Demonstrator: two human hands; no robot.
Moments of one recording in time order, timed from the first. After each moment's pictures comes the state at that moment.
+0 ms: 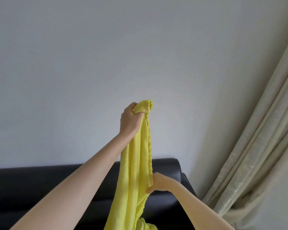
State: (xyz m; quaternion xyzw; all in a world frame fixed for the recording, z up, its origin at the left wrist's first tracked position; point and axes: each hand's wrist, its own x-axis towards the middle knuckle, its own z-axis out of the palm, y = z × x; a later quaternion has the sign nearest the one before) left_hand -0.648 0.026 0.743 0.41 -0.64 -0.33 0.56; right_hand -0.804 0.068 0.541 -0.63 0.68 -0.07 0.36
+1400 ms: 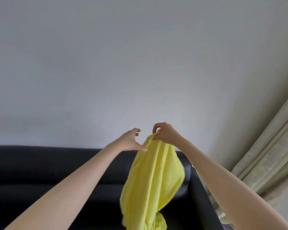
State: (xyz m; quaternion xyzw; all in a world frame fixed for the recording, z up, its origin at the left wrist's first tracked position) left_hand -0.576 0.000 0.642 0.50 -0.77 -0.36 0.16; right_hand -0.769 0.019 0.667 -0.70 0.65 -0.25 0.16
